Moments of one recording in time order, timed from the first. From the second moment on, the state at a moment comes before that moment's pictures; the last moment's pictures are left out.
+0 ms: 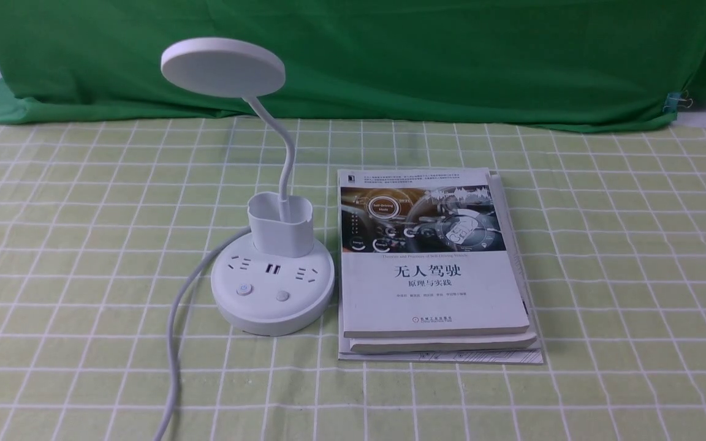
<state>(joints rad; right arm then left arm) 0.04 0.00 0.02 0.08 0.23 -0.20 -0.16 0.40 -0.49 -0.06 0.15 -0.18</state>
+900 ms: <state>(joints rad) 0.04 0.00 0.02 0.08 0.23 -0.20 -0.19 1.32 -0.76 -0.20 0.39 0.13</state>
